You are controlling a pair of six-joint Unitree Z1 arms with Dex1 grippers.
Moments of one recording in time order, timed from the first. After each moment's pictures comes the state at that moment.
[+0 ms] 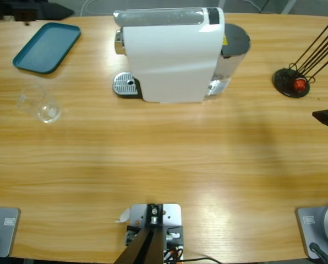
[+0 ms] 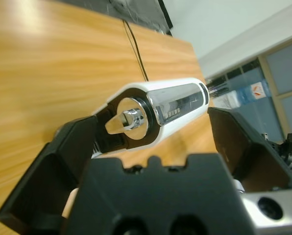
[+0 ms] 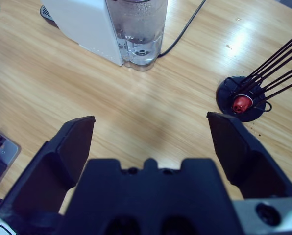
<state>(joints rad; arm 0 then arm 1) -0.47 1.52 -0.96 -0.09 -0.53 -0.63 0.63 0.86 -0.75 0.57 -0.09 0.07</state>
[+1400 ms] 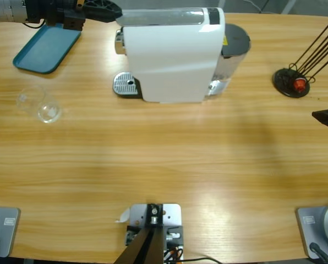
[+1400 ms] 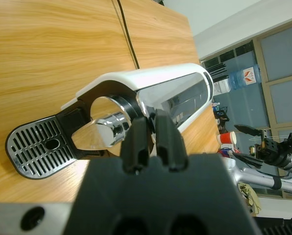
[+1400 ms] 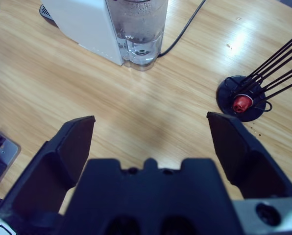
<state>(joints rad) -0.57 1.69 -1.05 -0.13 -0.56 -0.69 0.63 0.86 -0.75 0.57 -0.09 0.07</state>
